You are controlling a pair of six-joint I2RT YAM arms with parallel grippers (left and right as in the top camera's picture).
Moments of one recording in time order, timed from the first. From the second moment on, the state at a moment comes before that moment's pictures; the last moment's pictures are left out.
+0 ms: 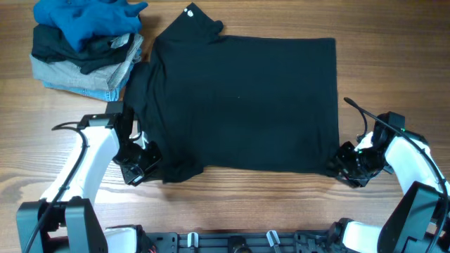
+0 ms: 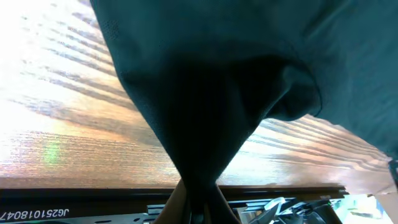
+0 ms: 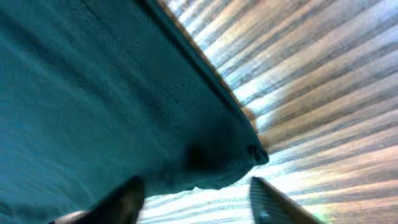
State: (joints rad) left arm 0.03 1.48 0.84 -1.17 0.39 -0.43; right arm -0.38 1.49 0.70 -0.92 -0.33 0.36
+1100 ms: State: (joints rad) left arm 0.03 1.48 1.07 -0.80 0.36 -0.38; right arm -0.38 1.49 0.93 -0.77 -0.48 0.49
